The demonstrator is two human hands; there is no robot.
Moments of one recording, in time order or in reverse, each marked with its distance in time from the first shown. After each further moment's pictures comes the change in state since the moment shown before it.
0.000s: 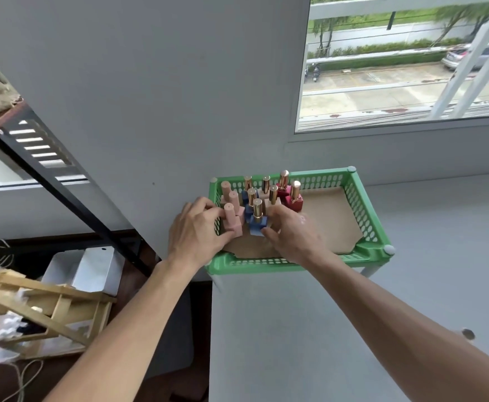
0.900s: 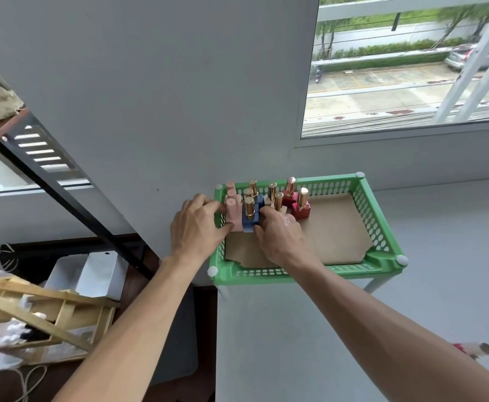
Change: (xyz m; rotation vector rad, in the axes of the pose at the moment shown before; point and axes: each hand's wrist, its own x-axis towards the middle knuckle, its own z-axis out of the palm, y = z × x) left_hand 0.023 -0.006 -0.003 0.002 0.006 -0.102; right_hand 0.020 -0.029 0.020 -0.036 0.007 0.091
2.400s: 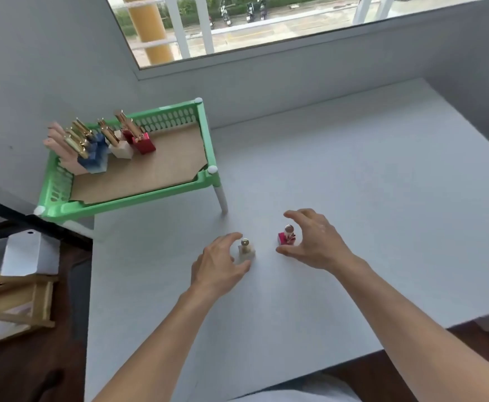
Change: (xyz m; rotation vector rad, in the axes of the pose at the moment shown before) left_hand -0.198 0.251 0.125 -0.268 -0.607 -0.117; right_hand -0.200 0.298 -0.131 -0.077 -0.149 0.214
